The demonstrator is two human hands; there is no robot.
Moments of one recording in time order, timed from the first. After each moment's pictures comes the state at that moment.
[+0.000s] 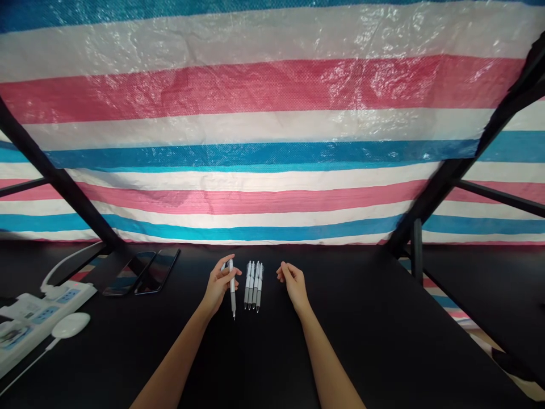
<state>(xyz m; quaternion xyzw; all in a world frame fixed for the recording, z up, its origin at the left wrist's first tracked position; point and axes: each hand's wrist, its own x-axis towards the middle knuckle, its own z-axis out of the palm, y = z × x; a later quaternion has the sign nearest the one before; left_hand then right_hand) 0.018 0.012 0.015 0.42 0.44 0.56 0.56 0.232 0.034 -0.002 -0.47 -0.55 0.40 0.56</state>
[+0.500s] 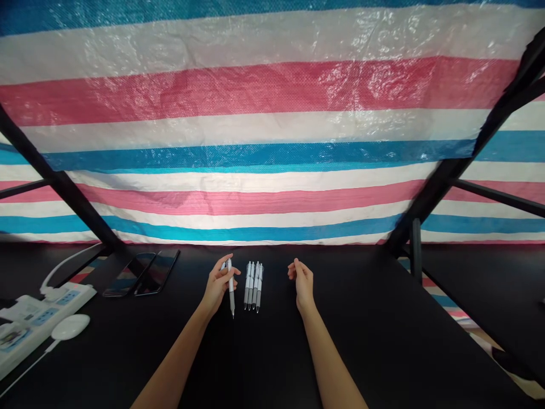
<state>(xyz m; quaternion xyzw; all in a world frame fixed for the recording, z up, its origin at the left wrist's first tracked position) 0.016 0.012 0.016 0.41 0.44 0.57 0.56 0.241 0.037 -0.002 -0.47 -0.37 0.44 0.67</state>
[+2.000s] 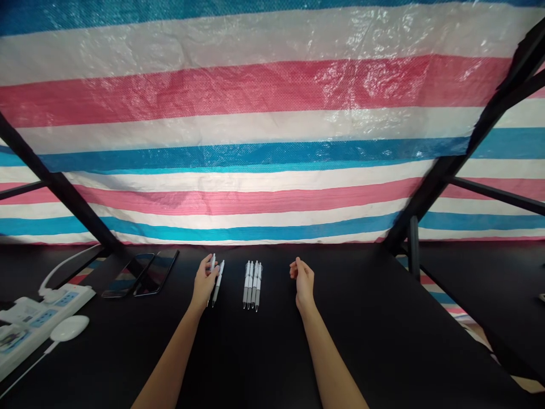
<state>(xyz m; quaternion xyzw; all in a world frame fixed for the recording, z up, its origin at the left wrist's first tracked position) -0.020 0.032 -0.009 0.44 0.64 0.55 0.31 0.244 0.037 -0.003 -0.49 -0.34 0.43 0.68</state>
